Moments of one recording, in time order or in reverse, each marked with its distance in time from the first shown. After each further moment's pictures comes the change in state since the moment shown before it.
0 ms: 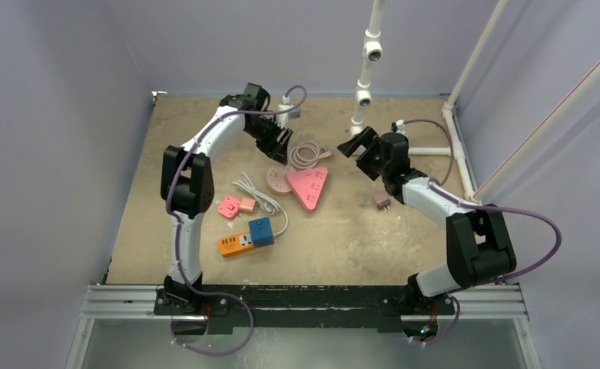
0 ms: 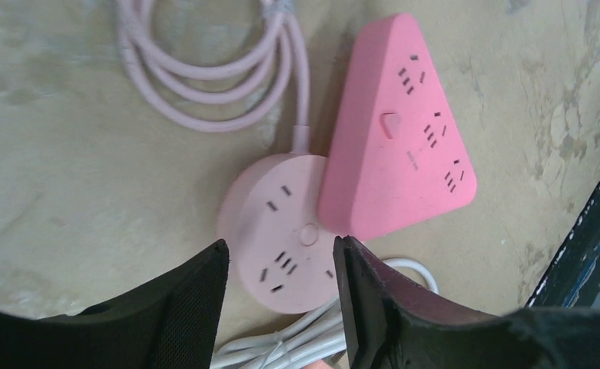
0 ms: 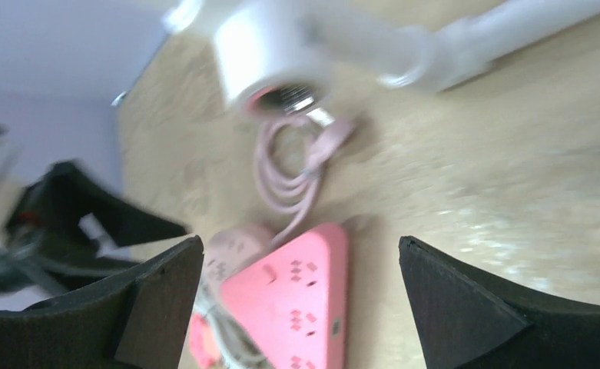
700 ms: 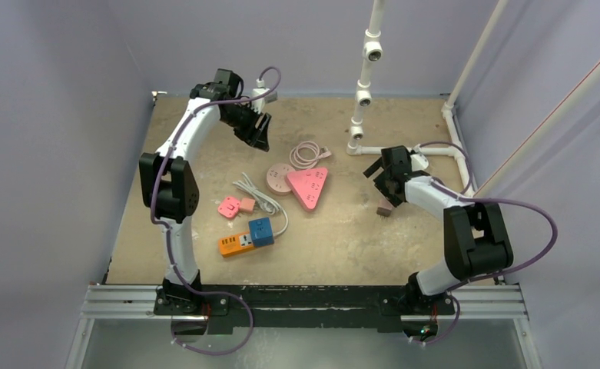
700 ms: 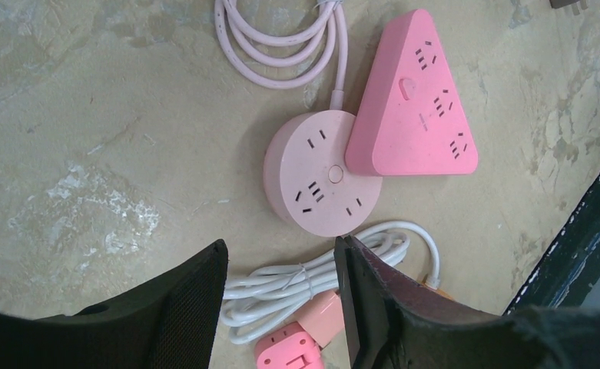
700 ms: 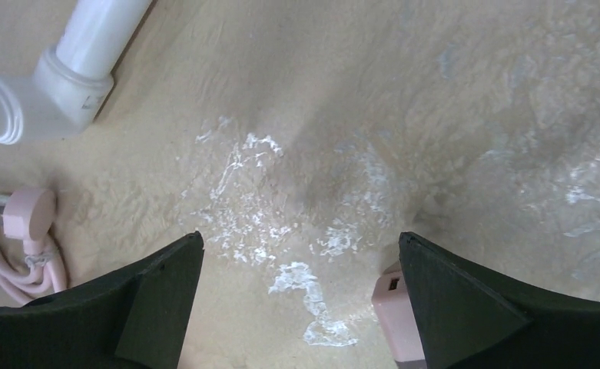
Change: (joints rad) left arm 0.137 -0.113 0.049 -0.078 0.000 0.008; right arm -0.078 0.049 0.011 -0.470 0.388 0.068
